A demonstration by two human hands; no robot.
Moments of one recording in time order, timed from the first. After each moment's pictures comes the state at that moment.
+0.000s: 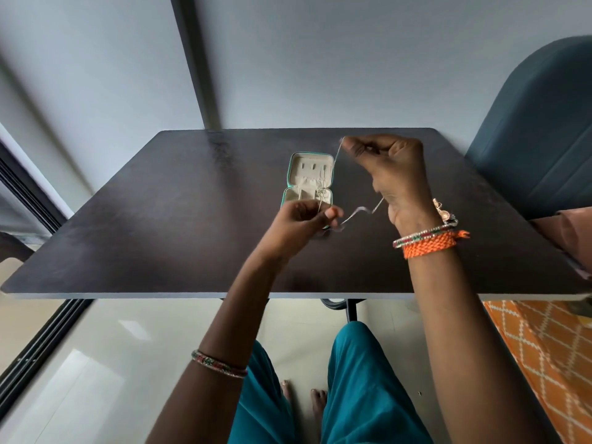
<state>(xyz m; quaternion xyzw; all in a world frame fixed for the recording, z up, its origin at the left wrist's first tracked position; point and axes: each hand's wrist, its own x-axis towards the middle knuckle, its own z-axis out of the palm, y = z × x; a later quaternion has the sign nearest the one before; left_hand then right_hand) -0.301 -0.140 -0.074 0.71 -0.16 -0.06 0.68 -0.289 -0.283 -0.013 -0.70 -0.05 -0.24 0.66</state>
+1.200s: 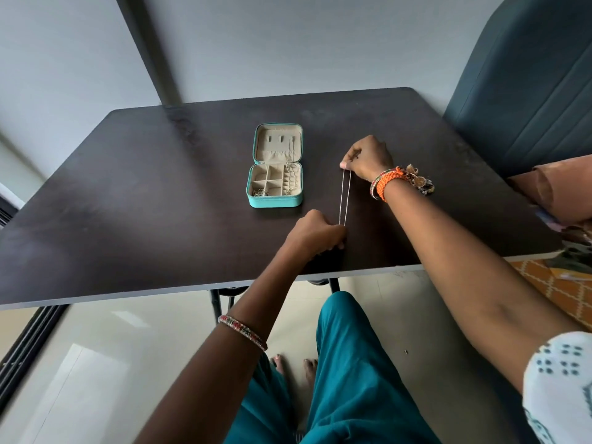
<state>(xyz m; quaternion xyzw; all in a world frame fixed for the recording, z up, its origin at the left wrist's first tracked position) -0.291 -0.214 -0.103 0.89 -0.02 -0.23 0.38 -0.171 -0.366 -0.111 -0.94 0.10 -0.10 0.31</state>
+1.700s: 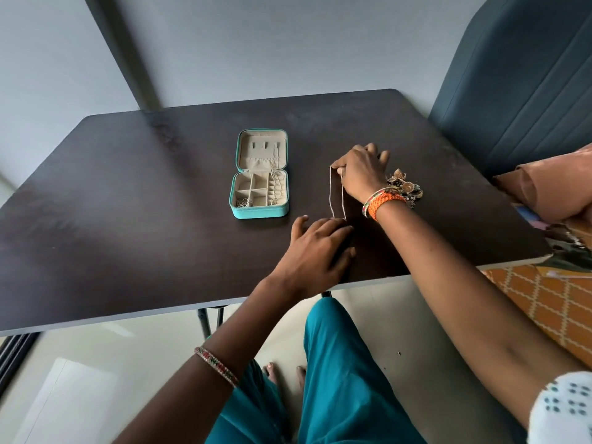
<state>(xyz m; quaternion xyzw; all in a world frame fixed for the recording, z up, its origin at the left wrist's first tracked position) -0.291 -0.214 -0.153 0.91 -0.37 0.05 0.17 -0.174 -0.372 -0.125 -0.98 0.07 -0.16 0.11</state>
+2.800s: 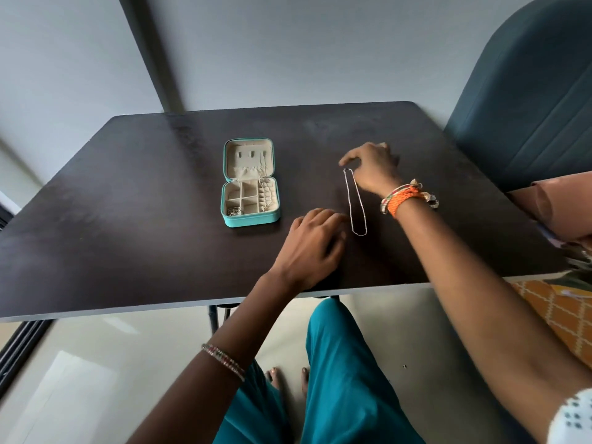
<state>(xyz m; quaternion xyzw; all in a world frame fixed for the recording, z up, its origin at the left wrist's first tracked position) -0.282 -0.190 -0.140 0.90 -0.32 0.11 0.27 -0.178 -0.359 -0.092 -0.98 0.04 -0.11 0.19</state>
